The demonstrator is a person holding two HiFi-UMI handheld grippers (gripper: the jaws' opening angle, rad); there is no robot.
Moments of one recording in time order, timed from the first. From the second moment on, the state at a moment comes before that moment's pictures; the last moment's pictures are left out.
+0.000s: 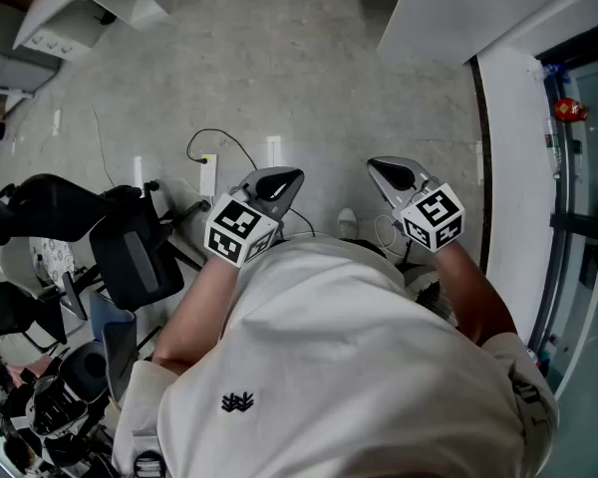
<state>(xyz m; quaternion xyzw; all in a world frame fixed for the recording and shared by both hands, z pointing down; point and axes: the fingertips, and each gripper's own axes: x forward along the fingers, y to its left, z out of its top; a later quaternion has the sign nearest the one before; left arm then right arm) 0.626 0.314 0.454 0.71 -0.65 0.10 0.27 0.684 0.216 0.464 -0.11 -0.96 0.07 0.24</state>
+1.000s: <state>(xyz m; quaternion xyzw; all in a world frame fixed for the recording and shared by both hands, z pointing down) 0.467 0.487 0.456 0.73 -0.62 0.09 0.28 0.519 0.309 0.453 0.04 -0.97 0.10 0.23</state>
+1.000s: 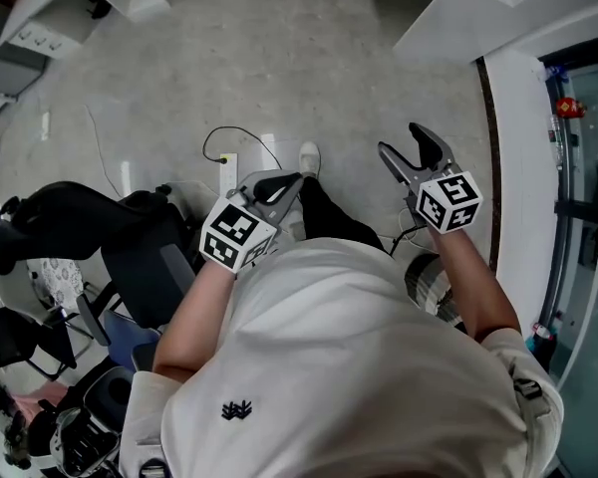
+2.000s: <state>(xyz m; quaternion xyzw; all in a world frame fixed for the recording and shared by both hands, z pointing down) 0.262 0.264 0.439 0.77 -0.57 0.14 0.26 0.301 0.068 0.470 0.12 -0.96 0.12 0.22</state>
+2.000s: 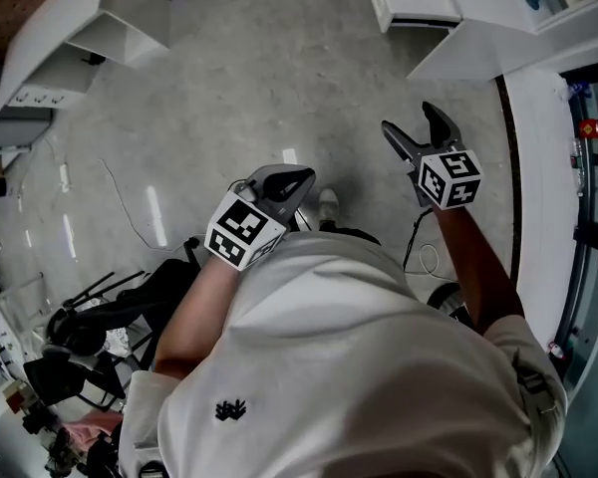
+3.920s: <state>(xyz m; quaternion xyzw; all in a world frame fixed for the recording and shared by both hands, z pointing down) -0.175 -0.087 0.433 0.84 -0.46 0.15 0.24 0.005 -0.333 0.541 0.33 -0.88 0.15 0.29</state>
